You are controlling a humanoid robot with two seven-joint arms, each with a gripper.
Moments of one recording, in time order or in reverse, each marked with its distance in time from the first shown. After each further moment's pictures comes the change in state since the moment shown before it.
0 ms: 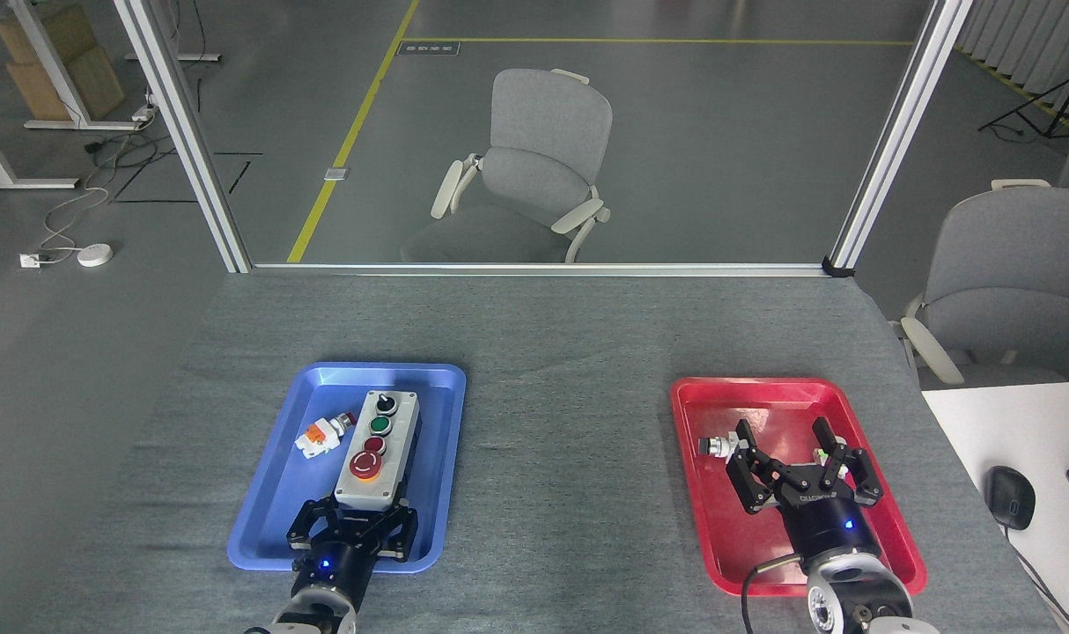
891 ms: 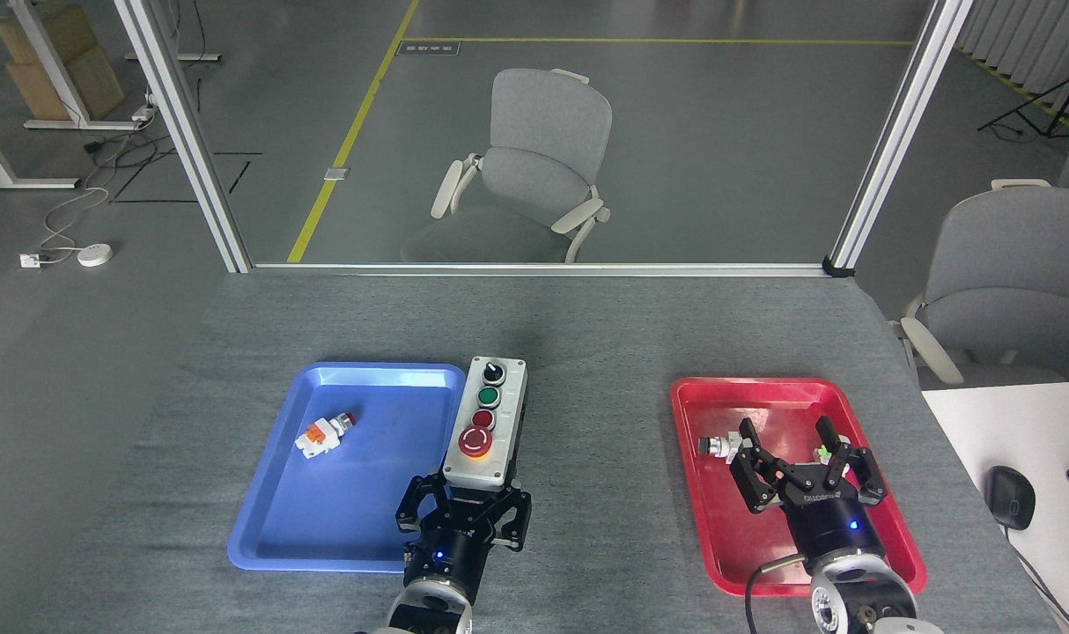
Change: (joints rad) left arm 0.080 -0.161 -0.214 -0.296 -0.022 0.196 -0.106; right arm 0.002 -0.009 0.000 0.000 -0.020 -0.005 -0.001
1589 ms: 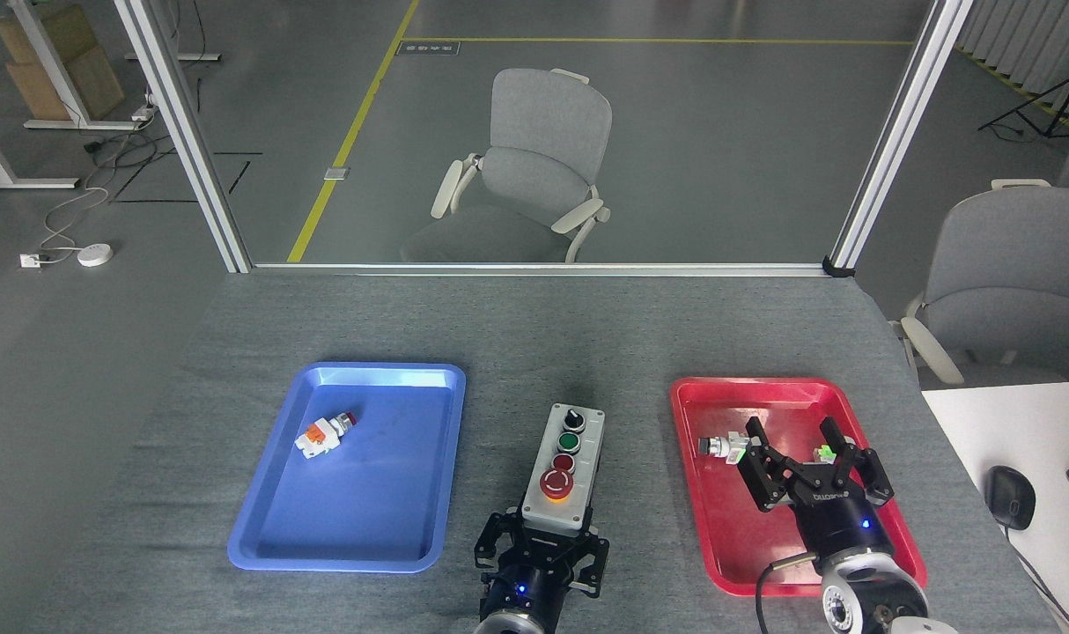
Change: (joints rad) left arm -0.089 -0.008 -0.411 0.147 0.278 0.226 -0.009; right arm 0.000 -0.027 -0.004 0.001 -0.082 -0.030 0.009
